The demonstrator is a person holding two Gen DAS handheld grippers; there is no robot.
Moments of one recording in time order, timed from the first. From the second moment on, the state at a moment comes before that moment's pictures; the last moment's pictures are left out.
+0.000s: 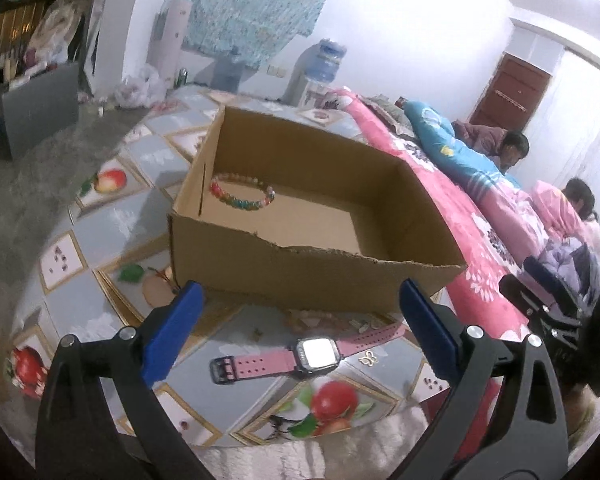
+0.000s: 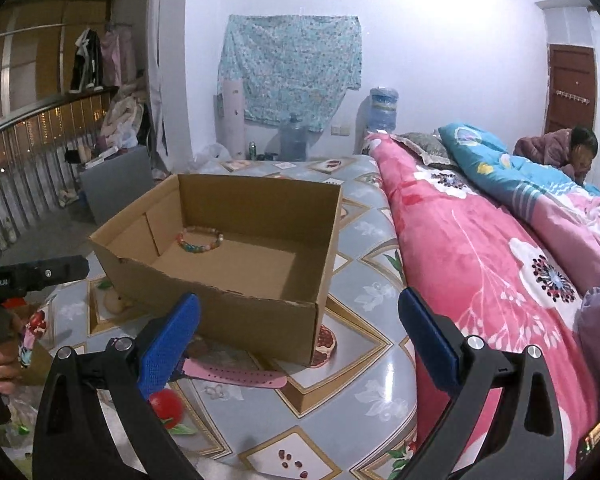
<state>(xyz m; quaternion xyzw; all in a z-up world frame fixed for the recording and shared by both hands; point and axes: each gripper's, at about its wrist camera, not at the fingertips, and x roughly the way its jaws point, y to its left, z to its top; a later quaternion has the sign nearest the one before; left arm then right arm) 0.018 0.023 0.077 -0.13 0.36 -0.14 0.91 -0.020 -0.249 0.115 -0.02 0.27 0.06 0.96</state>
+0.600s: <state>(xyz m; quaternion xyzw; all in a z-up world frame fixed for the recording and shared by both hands) 0.007 0.043 0.075 -0.10 0.34 -0.14 0.92 -0.022 -0.222 0.111 -0.01 0.28 0.10 0.96</state>
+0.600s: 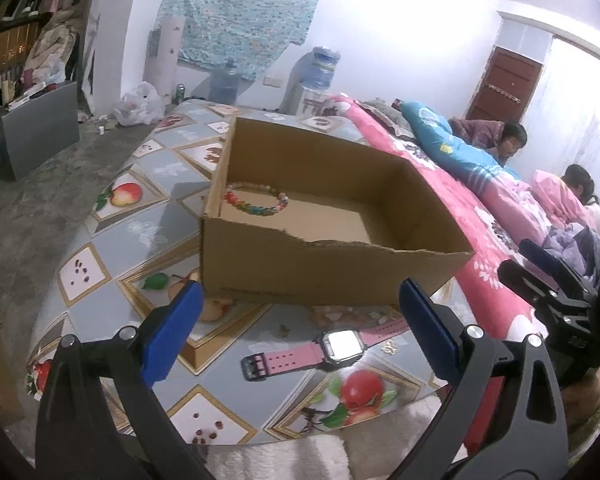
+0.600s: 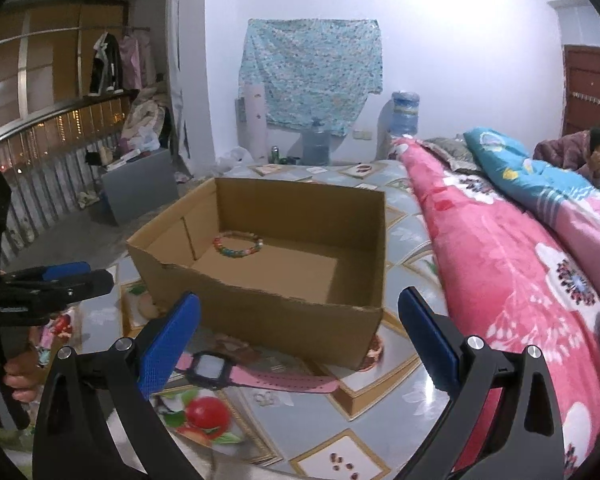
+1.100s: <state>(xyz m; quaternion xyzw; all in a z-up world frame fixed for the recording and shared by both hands) 0.012 0.048 0.042 -0.06 0.37 -0.14 0.92 -0.037 -0.226 0.067 0.02 0.31 0.15 0.94</state>
